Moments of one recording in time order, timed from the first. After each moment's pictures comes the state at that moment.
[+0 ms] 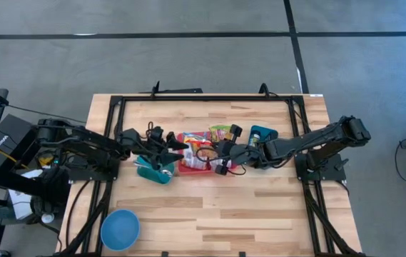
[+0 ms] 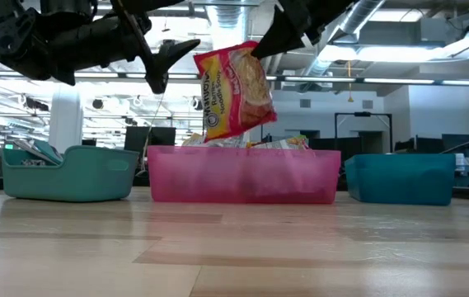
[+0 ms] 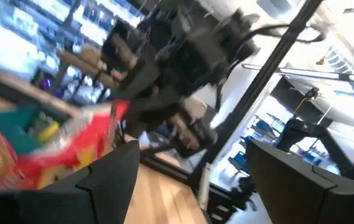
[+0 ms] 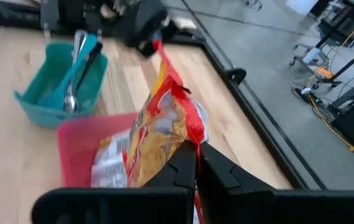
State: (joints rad) left arm 0.08 1.35 0.31 1.27 0.22 -0.63; right arm 0.20 1.51 1.07 -0.11 0.66 0.00
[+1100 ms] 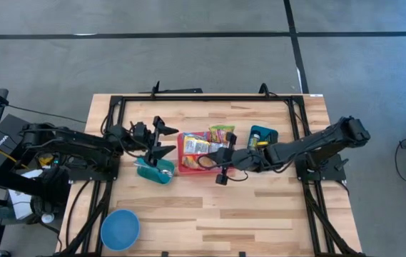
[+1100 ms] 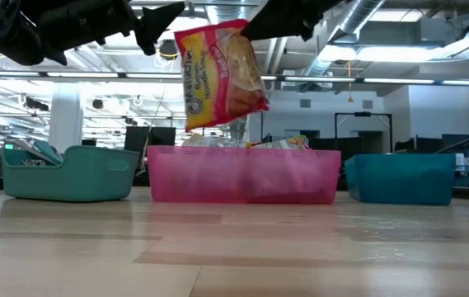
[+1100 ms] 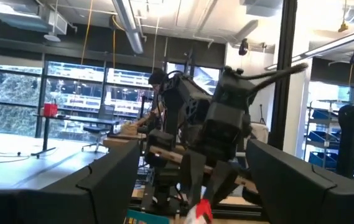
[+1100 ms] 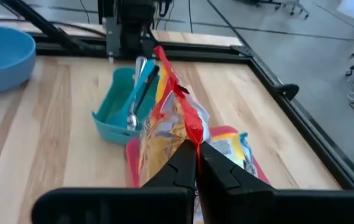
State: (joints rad) left arm 0.11 1.13 0.31 1.21 0.12 -0.16; right arm 0.25 1.52 1.07 -0.03 0.52 0.05
